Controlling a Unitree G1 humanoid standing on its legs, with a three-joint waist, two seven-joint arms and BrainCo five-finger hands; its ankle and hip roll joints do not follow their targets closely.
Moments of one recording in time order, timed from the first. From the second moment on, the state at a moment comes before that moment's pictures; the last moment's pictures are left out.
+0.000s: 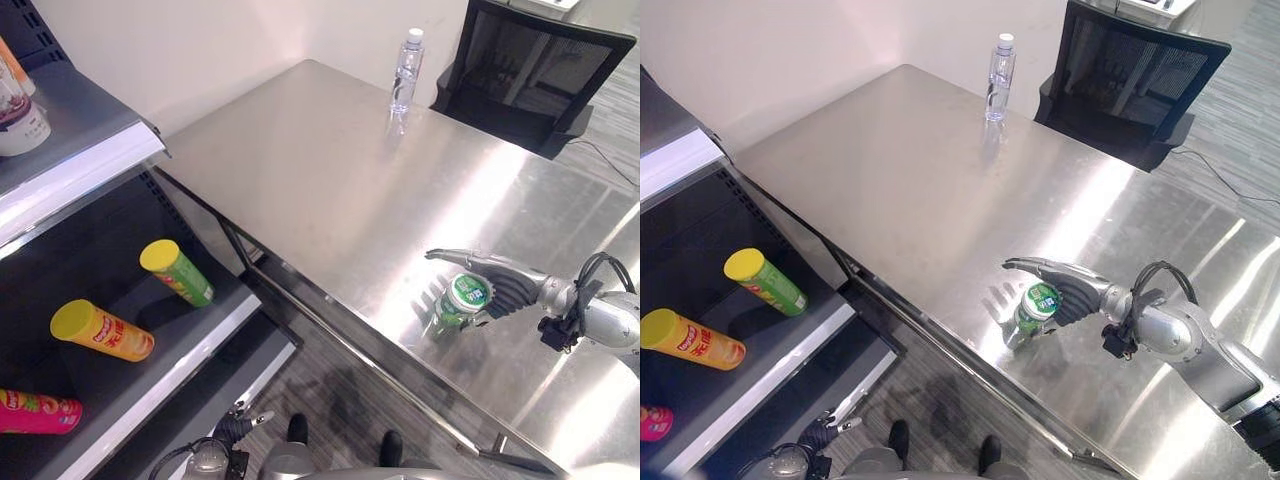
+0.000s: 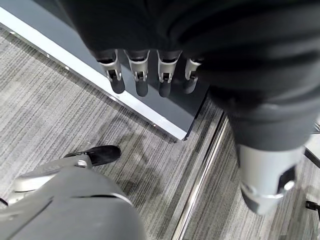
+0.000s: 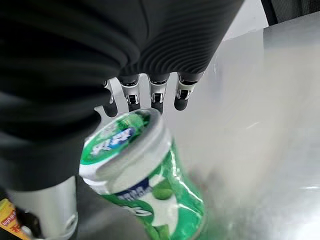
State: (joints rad) left arm 0.03 0.25 -0.04 1.11 -0.02 -0.13 0.00; right arm -0.10 -1.18 0.29 -0.23 -0.02 -0.23 0.30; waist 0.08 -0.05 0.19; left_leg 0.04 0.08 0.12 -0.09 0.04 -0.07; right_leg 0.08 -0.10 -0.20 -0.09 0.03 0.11
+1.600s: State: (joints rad) left arm 0.00 0.29 -0.04 1.04 -0.03 -0.15 -0.02; right arm -0.33 -1.15 -0.06 -0.30 0.25 -0.25 0.14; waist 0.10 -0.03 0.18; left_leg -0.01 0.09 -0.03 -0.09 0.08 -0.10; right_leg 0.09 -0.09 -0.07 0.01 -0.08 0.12
